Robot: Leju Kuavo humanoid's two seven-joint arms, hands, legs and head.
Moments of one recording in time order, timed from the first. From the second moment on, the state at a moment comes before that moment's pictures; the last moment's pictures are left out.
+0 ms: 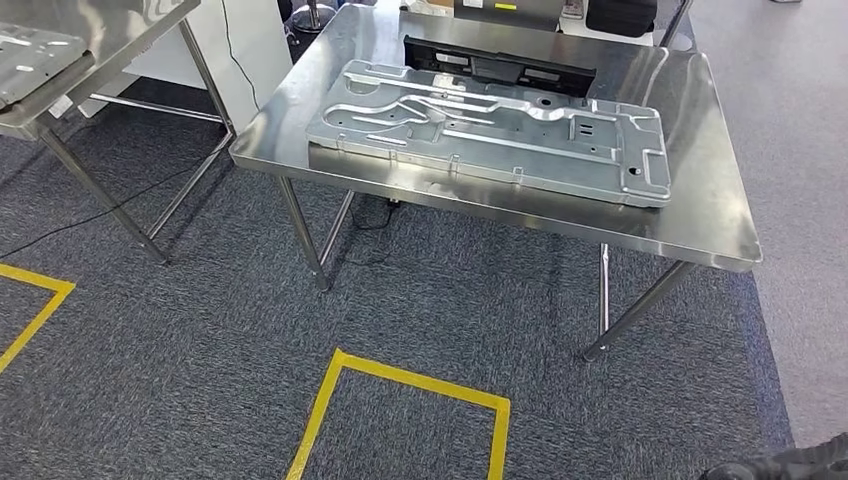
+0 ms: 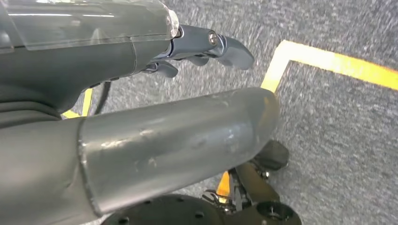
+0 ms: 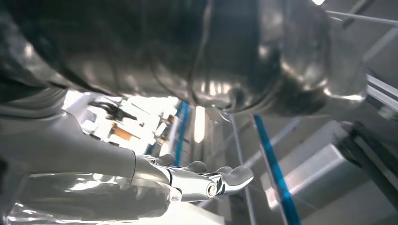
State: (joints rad) left arm -0.04 -0.32 1.45 -0.57 -1.34 -0.10 -0.30; right arm 0.48 0.30 -0.07 -2.49 0.83 -0.66 -0.42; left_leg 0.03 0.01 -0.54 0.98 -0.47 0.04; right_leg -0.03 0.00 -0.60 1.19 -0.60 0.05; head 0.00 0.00
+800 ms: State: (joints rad) left arm -0.05 -0.35 1.45 -0.60 -1.28 -0.09 -0.27; right arm 0.59 0.33 -0.23 -2.38 0.65 -0.28 -0.25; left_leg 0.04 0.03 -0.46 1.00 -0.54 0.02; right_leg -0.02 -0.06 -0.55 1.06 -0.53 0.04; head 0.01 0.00
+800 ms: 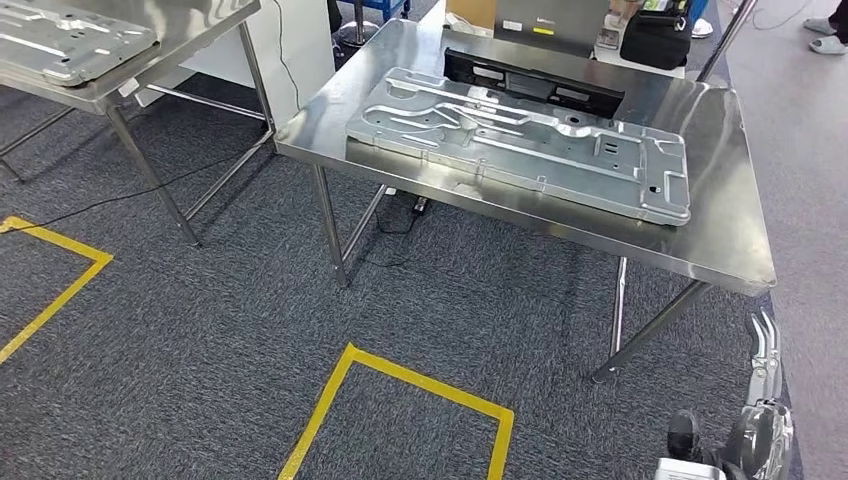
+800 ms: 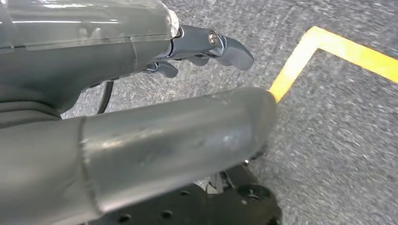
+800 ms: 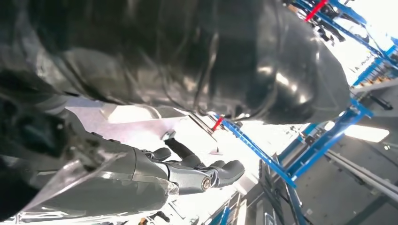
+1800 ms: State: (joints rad) left arm -0.05 -0.36 1.42 -0.61 -1.31 -0.10 -0.26; right arm 0.33 0.34 -0.54 -1.32 0.66 -0.35 0.18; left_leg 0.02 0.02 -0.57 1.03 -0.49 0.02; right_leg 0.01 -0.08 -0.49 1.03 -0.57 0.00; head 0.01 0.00
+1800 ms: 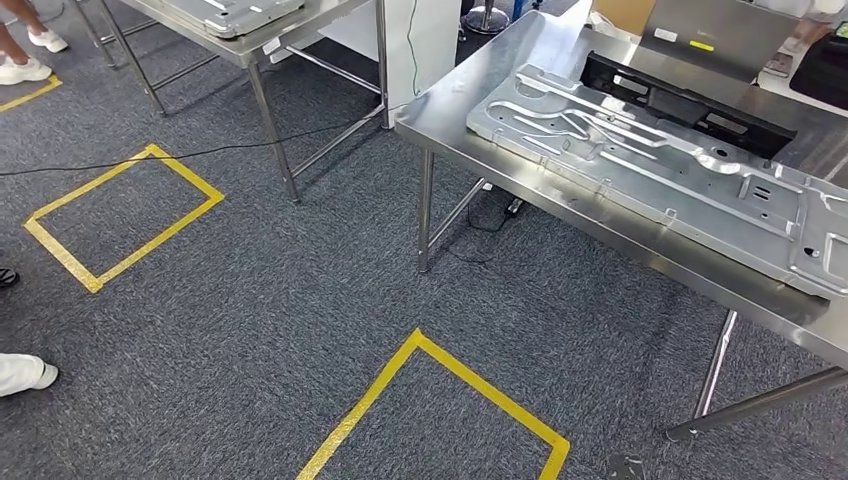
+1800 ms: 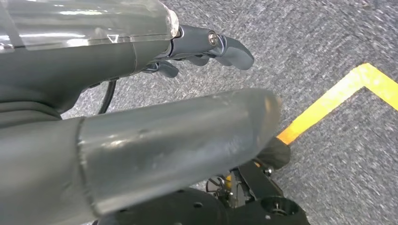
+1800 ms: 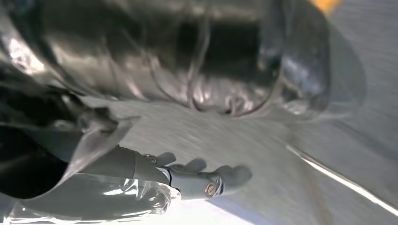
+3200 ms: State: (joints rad) left arm -0.06 -0.26 1.42 -0.49 -1.33 -0.06 -0.27; right arm -0.01 0.32 -1.10 -0.52 1.00 -0.08 0.15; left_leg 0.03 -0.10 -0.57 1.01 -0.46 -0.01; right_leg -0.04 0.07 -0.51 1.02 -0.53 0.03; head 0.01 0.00
